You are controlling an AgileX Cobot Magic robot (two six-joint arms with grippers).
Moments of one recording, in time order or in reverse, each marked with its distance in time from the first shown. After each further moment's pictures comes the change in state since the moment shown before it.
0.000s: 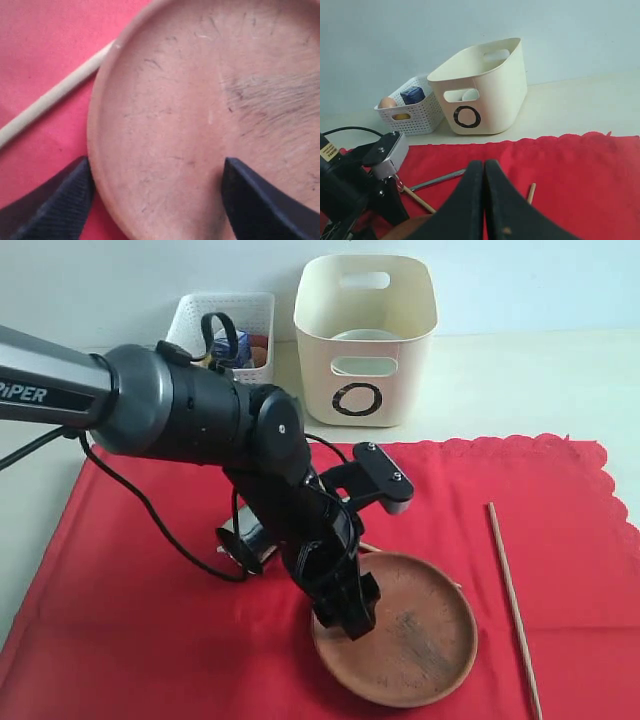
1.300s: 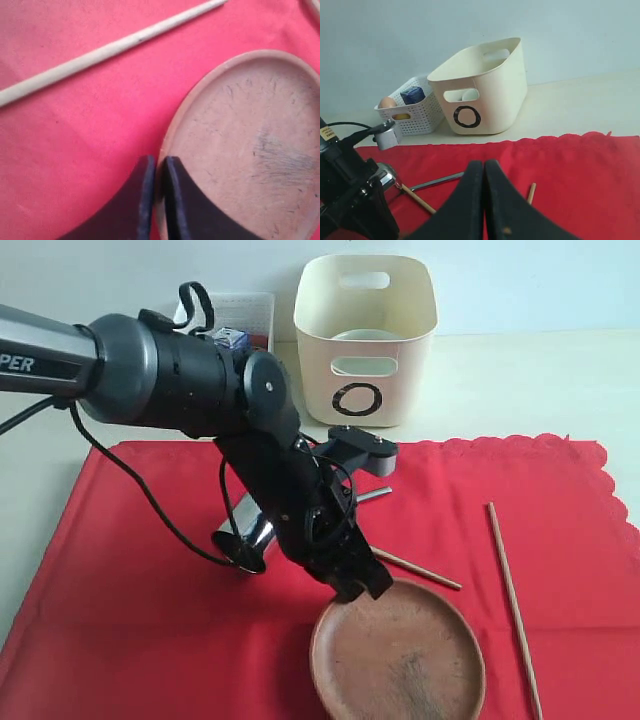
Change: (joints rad) left arm 0.055 -0.006 -0.058 -0.110 0.150 -0.178; right arm 0.000 0.000 0.000 0.000 0.000 0.000
